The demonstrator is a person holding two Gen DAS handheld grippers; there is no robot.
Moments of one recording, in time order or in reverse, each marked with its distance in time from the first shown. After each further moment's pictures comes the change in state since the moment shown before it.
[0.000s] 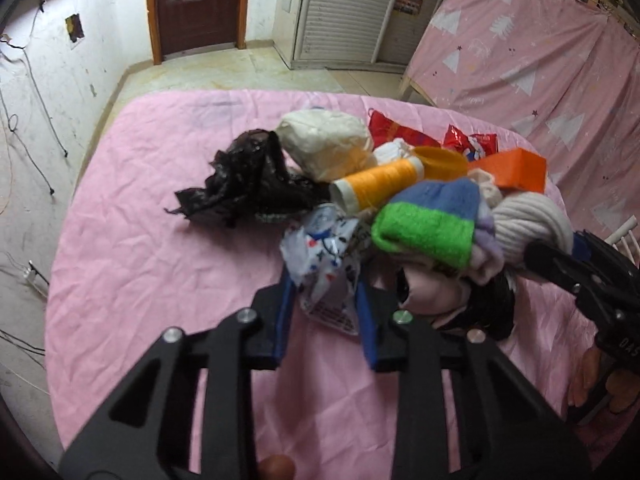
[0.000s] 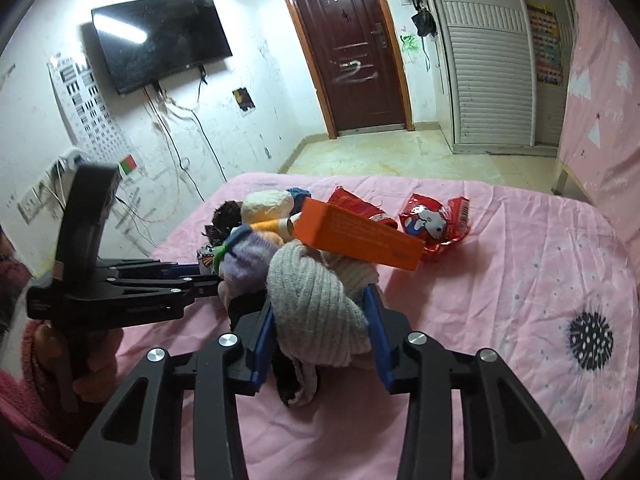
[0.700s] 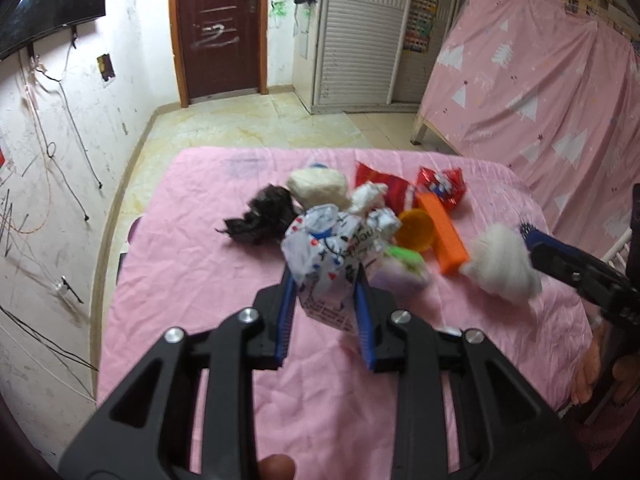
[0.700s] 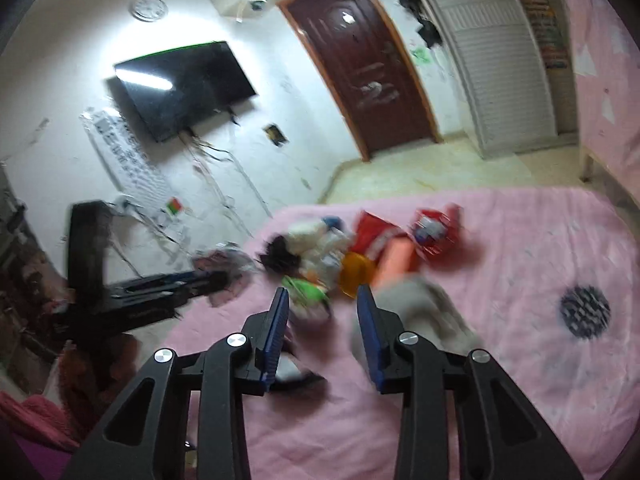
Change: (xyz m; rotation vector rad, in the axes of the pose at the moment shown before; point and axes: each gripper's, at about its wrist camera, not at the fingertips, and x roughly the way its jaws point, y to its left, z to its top) left arm -0.069 -0.036 -0.020 0.030 -0.156 0.105; right arm -0.060 -0.020 -0.006 0.090 -0.083 0.152
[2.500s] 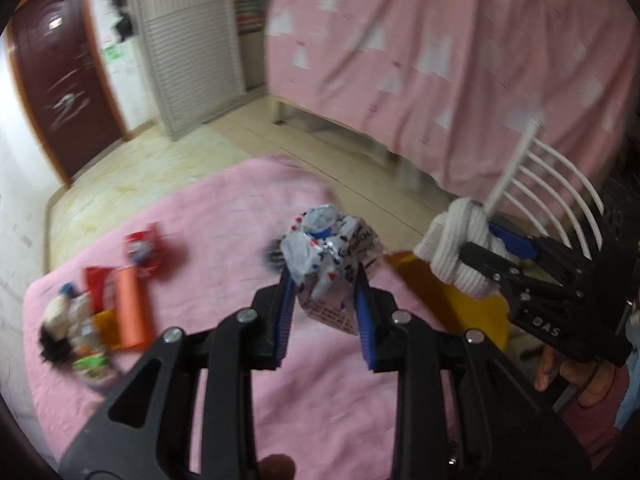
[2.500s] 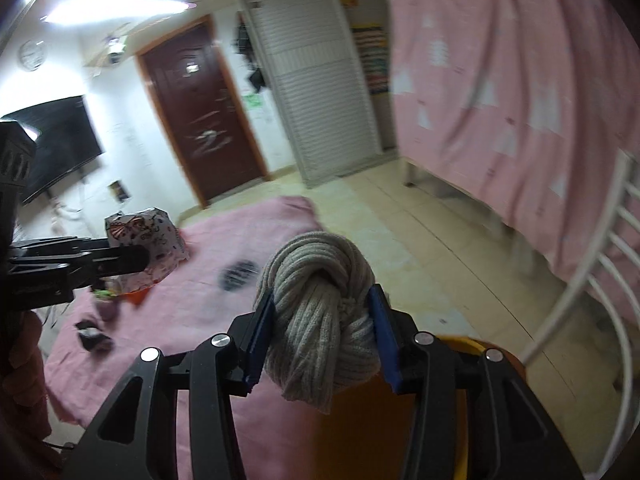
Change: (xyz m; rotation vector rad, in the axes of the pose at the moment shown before) left arm 0.021 -0.294 0.023 0.459 0.076 -0.299; right arm -0.183 -0.141 -0.082 0.206 -0.178 -0.573
